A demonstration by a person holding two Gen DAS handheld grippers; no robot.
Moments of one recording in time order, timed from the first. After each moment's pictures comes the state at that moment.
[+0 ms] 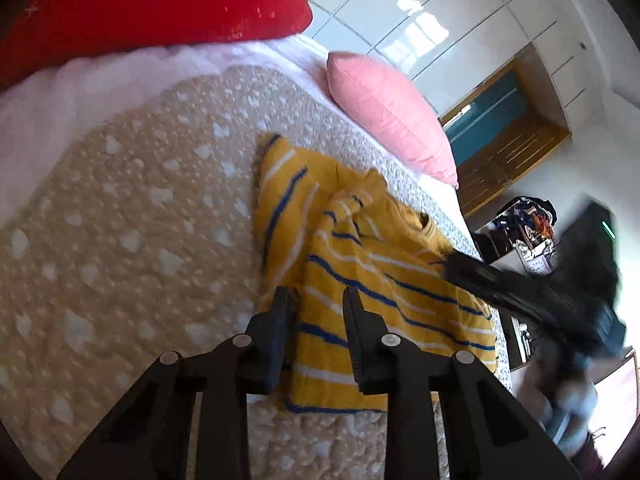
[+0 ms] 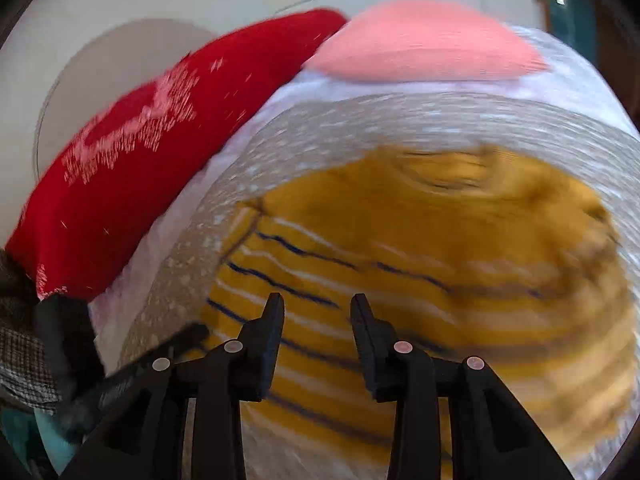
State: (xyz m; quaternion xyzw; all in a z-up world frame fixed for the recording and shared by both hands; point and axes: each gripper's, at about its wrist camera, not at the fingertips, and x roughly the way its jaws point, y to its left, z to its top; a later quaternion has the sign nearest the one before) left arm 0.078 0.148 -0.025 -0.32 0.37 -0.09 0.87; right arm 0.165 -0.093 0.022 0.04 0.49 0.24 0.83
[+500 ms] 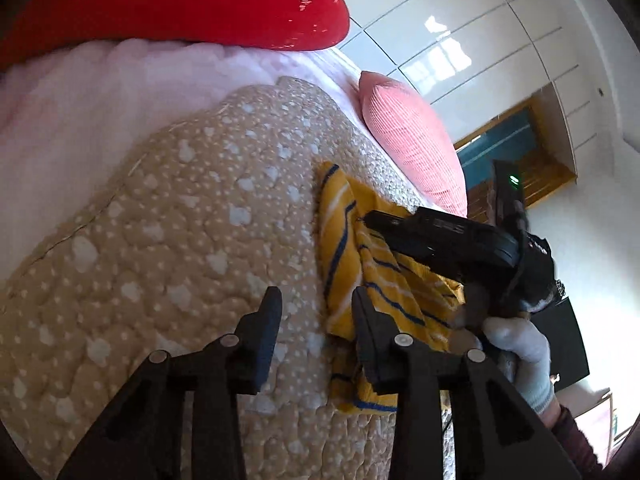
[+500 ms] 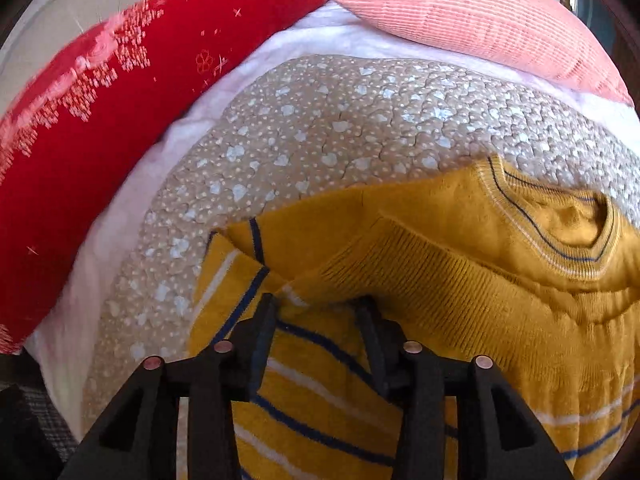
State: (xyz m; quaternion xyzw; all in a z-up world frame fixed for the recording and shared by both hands) left arm 0.067 0.205 -0.039 -0.39 0.37 -0.07 0.84; right arm 0.250 0.003 -0.038 -0.02 0.55 0.20 0.81
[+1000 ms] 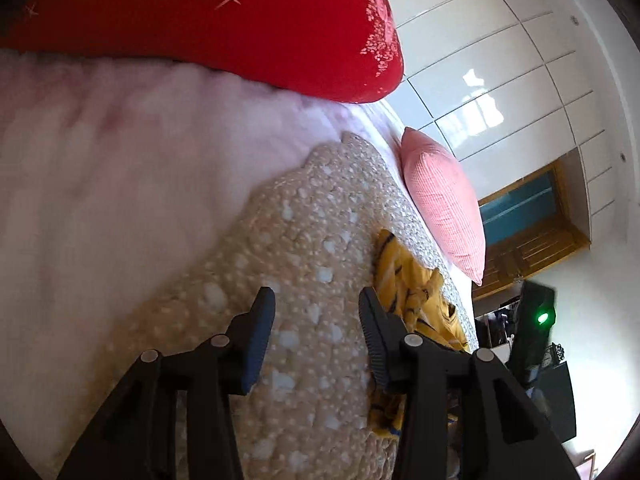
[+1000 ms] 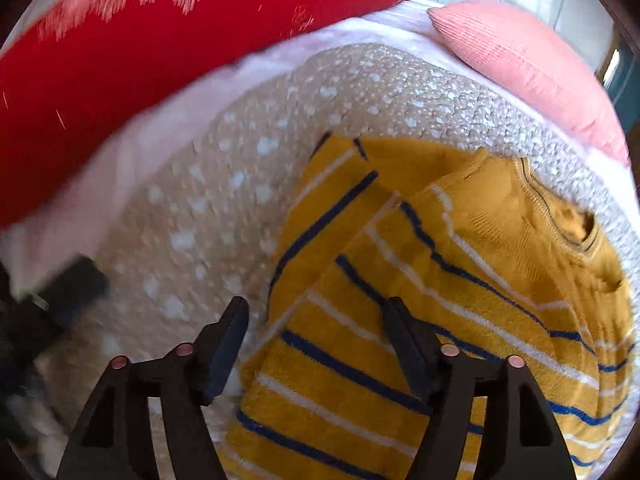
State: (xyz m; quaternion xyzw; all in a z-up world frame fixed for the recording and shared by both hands) left arm 0.038 0.264 -0.041 -0.45 0.32 0.01 0.83; right arm 0.157 0.062 -0.047 -0.18 0.52 0.21 0.81
